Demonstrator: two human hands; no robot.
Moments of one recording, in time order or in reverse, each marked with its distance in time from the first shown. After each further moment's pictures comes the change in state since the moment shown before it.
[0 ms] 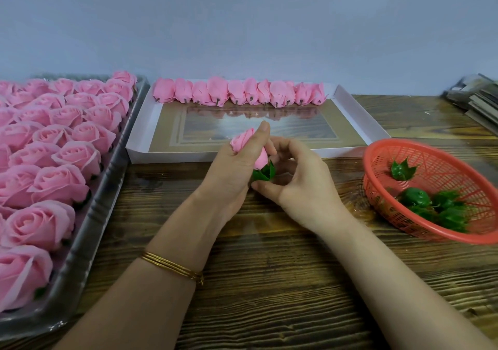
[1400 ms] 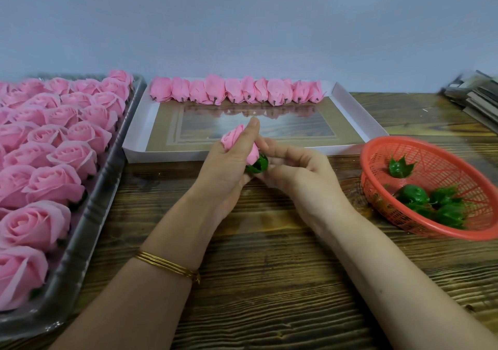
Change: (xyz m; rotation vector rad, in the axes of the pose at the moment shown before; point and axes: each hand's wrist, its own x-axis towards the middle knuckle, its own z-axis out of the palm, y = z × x) left_hand 0.005 -0.003 -0.007 -0.069 0.053 -0.005; right_hand -0.001 -0.008 -0.003 0.645 -0.057 0.289
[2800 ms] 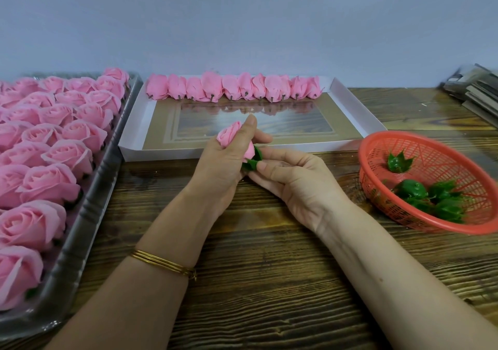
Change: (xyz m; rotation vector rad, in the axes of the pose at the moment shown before) left_hand 0.000 -0.001 -0.002 0.122 0.007 0.035; right_hand 0.001 0.002 0.004 0.346 0.066 0.194
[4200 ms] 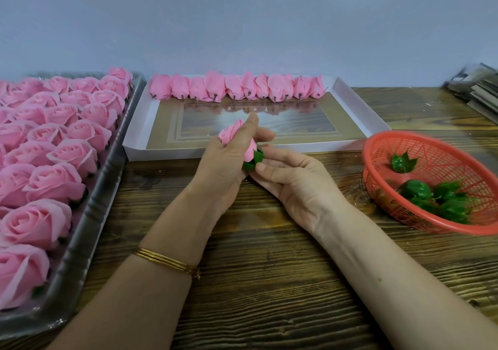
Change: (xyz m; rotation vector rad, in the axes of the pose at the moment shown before) left_hand 0.003 0.000 -0.002 -0.081 0.001 -0.026; right_hand 0.000 0.003 0.004 0.087 0.017 0.032
